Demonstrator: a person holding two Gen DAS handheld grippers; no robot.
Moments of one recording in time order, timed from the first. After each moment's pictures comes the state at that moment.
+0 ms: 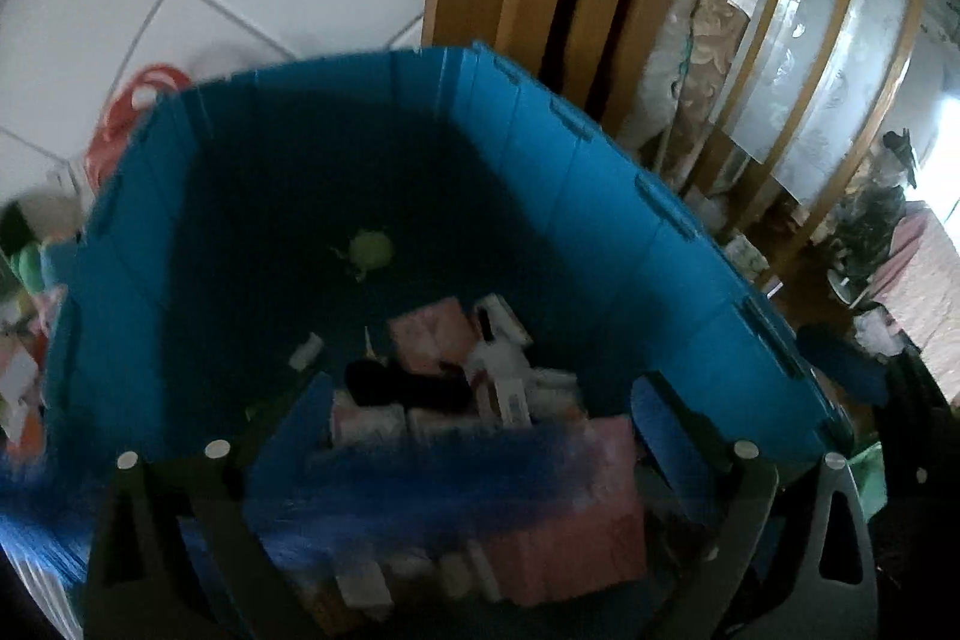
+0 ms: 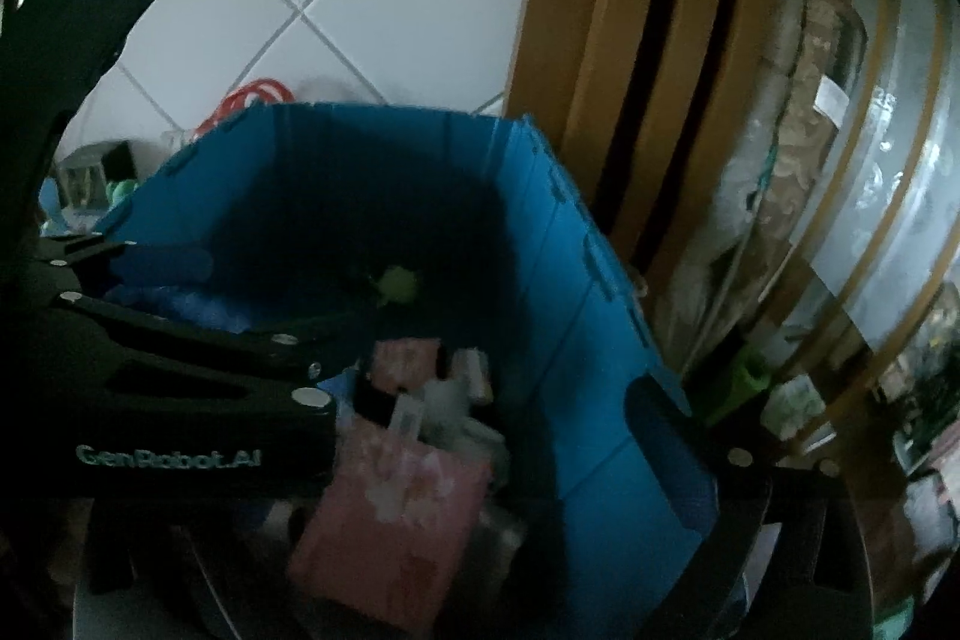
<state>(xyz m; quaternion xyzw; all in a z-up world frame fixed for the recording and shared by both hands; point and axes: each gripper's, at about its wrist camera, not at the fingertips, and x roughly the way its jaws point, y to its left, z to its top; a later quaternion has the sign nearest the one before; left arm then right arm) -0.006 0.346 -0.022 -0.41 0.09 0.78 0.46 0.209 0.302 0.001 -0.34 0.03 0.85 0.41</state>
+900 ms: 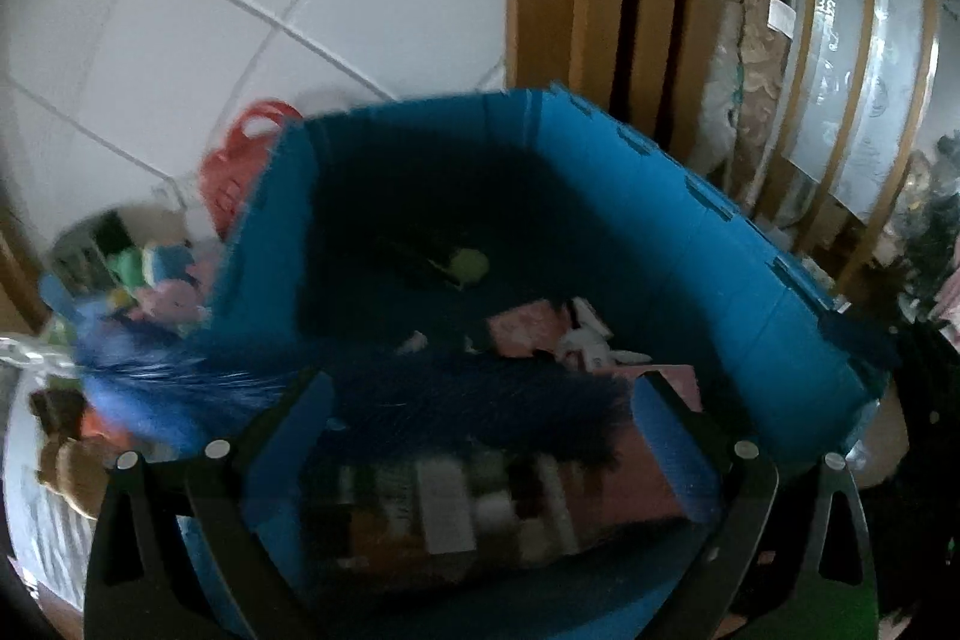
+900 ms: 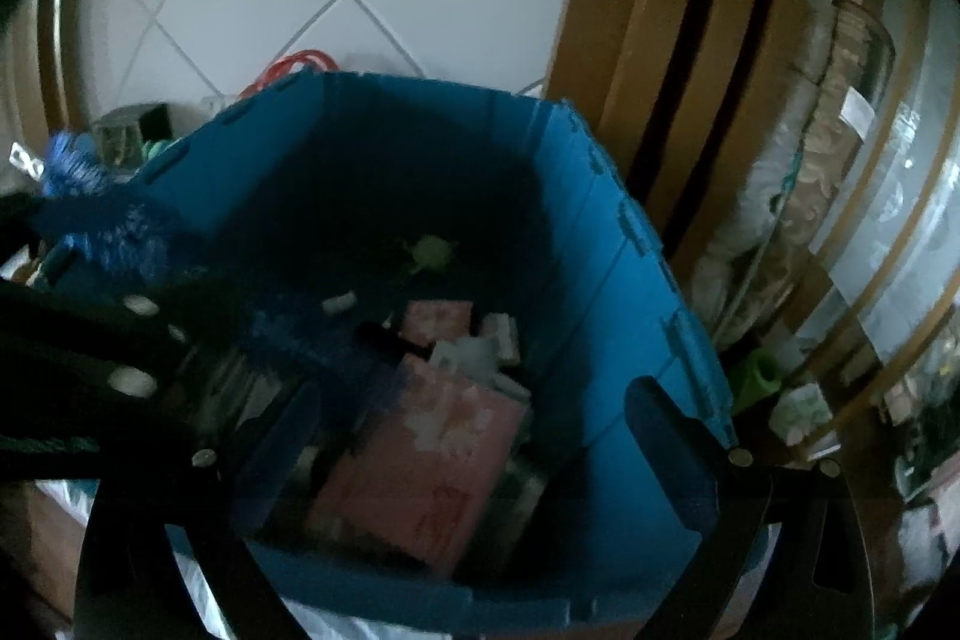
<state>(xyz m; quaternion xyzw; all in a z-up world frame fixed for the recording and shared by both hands) 0.041 0.260 -0.005 -0.33 0.11 0.86 0.38 0.222 0.269 -0.016 -0.36 0.01 0.85 0.37</state>
